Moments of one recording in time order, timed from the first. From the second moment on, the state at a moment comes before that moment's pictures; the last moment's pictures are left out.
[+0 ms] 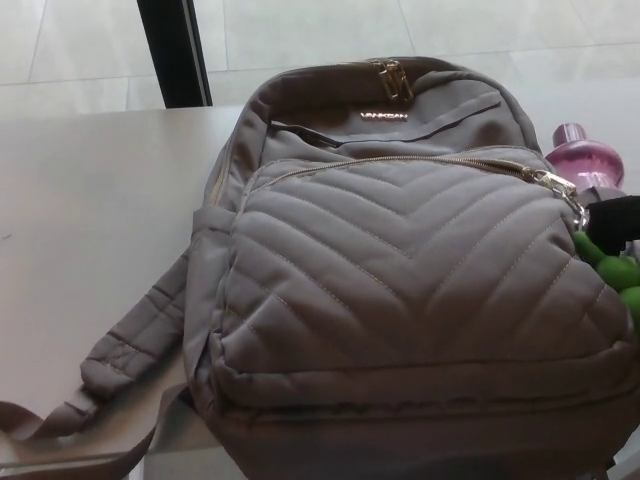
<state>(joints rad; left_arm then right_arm) 0.26 0.64 0.08 1.15 0.07 -0.17 -0.28 -0.10 -0.86 -0.03 -0.27 -0.27 0.01 0.62</state>
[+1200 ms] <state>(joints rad) 0.27 0.64 0.07 1.16 0.07 -0.19 -0.28 -0.10 -0.60 -0.29 -0.38 -0.04 0.43 0.61</state>
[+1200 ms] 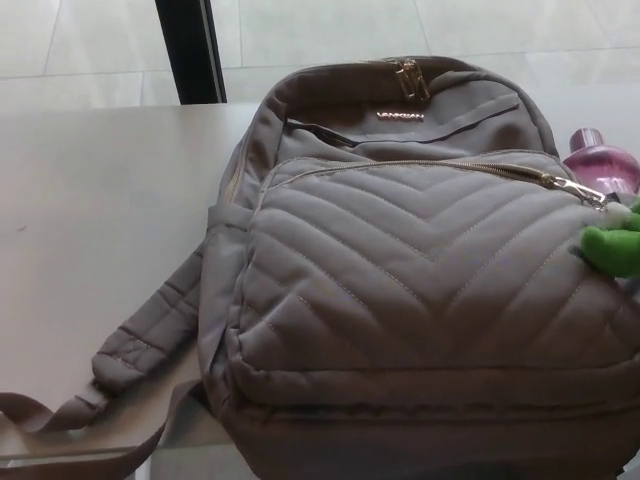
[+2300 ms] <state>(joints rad) 0.26 0.64 0.06 1.17 0.08 -0.20 -0.26 -0.07 -0.80 -0.16 -0.44 0.05 0.71 0.66</state>
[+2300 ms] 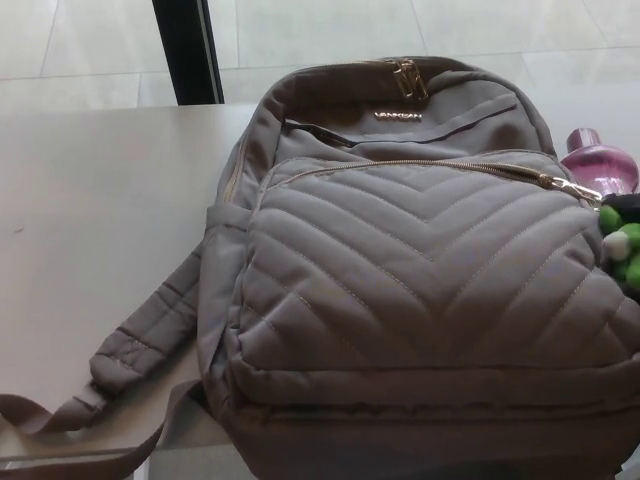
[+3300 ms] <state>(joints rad) 0.22 0.63 0.05 1.19 0.07 -0.21 -0.26 -0.15 -0.74 -0.14 -0.30 0.05 0.35 0.59</state>
